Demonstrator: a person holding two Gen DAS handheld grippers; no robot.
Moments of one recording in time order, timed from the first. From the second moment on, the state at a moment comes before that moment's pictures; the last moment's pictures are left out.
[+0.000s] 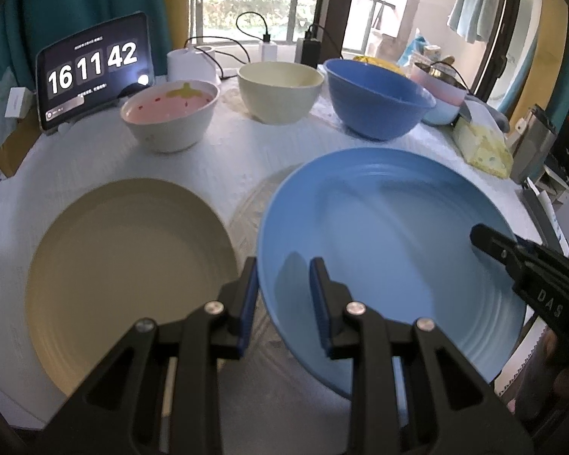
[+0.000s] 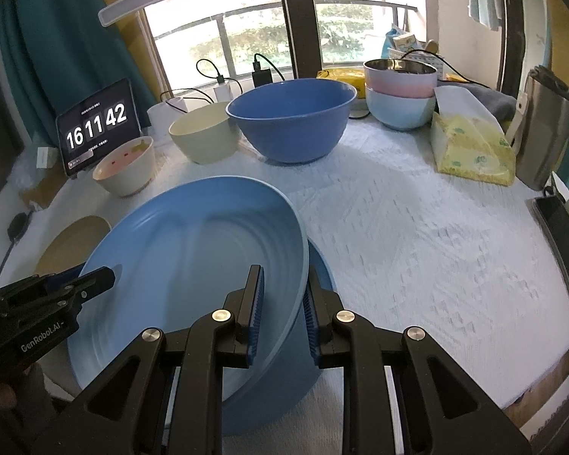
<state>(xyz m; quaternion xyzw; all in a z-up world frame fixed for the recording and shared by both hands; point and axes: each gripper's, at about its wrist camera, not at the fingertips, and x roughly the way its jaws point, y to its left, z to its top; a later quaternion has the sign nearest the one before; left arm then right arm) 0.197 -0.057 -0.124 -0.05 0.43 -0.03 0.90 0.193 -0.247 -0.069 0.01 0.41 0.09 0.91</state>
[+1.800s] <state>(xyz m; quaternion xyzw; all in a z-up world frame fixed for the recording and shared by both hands) 0.195 -0.064 -0.128 -0.03 0.43 -0.04 0.90 0.197 -0.259 -0.071 0.00 0.42 0.04 0.91</state>
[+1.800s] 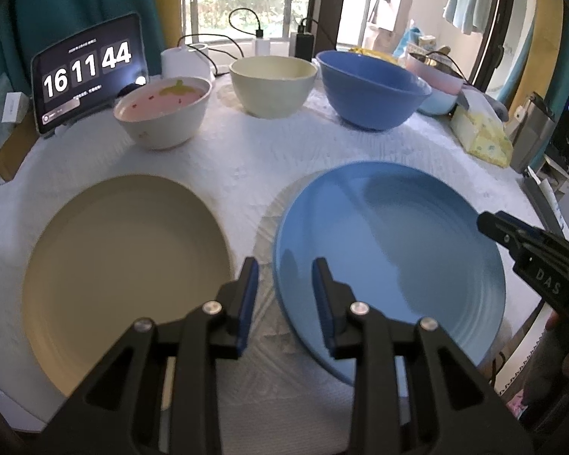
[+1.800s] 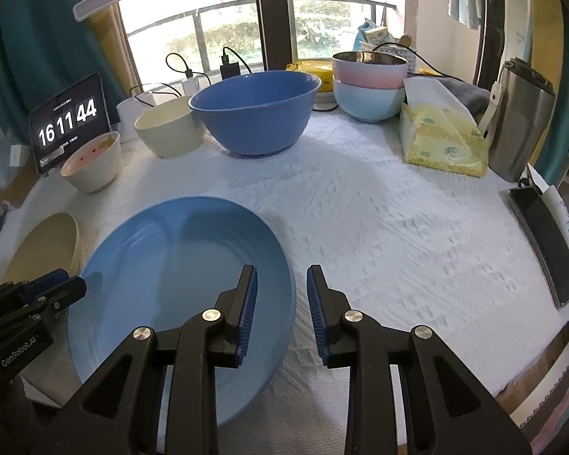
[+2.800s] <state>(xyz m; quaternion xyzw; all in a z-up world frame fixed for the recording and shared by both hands) 0.198 -0.022 -0.107 -0.07 0.39 -0.01 0.92 0.215 -0.209 -0.052 -0.03 0.41 0.08 0.91</state>
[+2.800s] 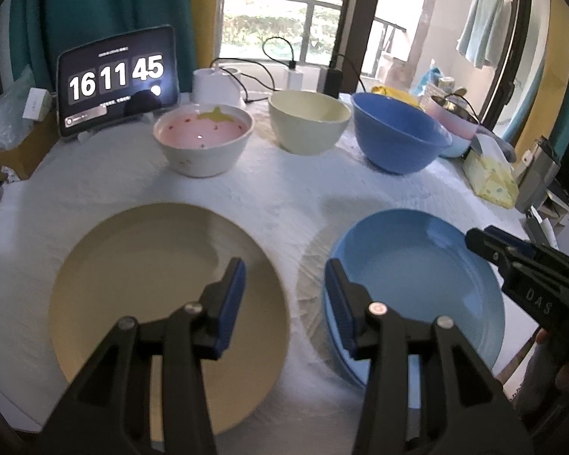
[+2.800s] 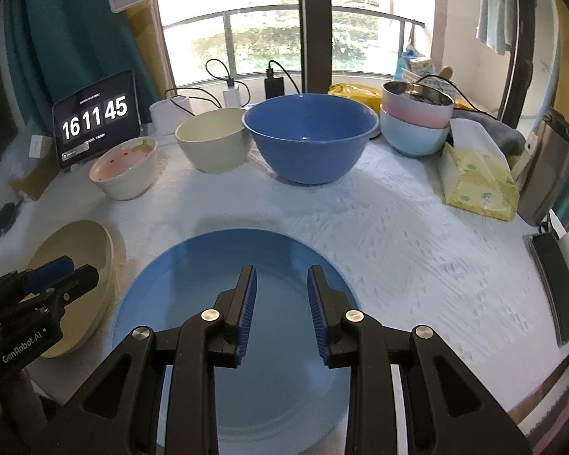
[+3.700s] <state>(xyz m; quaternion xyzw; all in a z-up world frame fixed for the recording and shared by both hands) 0.181 0.057 -0.096 -0.09 0.35 0.06 0.93 0.228 -0.132 -0.041 -0.07 0.41 0.15 0.90</state>
